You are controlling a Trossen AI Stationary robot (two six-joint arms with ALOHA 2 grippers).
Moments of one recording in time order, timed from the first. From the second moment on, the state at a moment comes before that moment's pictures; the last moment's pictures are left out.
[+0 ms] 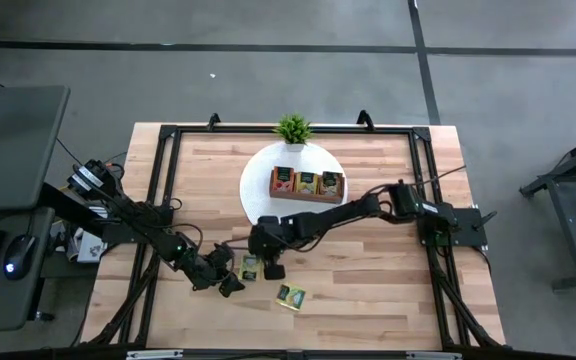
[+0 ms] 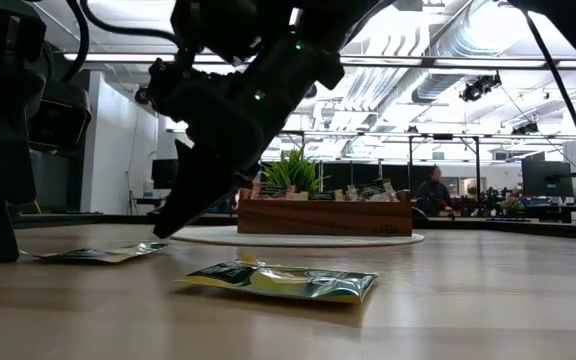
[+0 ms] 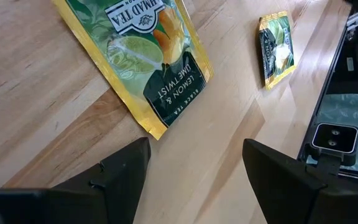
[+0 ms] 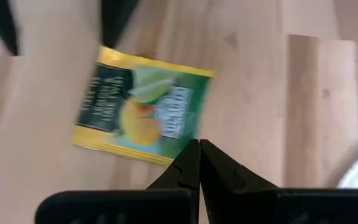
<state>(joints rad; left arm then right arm) -0.67 1.52 0.46 0.25 -0.25 -1.52 0.15 2.31 1.72 -0.31 -0.06 0.04</state>
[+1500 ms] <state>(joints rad) -0.67 1.52 0.46 0.24 -0.37 -1.55 0.22 2.37 1.72 -0.10 -0.05 0.47</state>
